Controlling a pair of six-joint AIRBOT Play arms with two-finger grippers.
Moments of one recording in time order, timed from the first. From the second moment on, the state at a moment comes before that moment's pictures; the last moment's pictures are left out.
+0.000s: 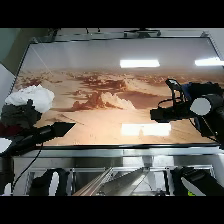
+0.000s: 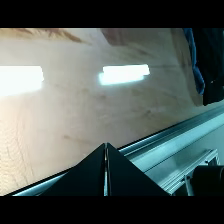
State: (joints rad) left arm 0.33 -0.52 0.50 0.56 -1.33 -1.07; right arm 0.29 -0.95 0.95 -1.25 1.26 1.76
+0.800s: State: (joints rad) left arm 0.33 -0.52 0.50 0.56 -1.33 -1.07; right arm 0.29 -0.95 0.95 -1.25 1.26 1.76
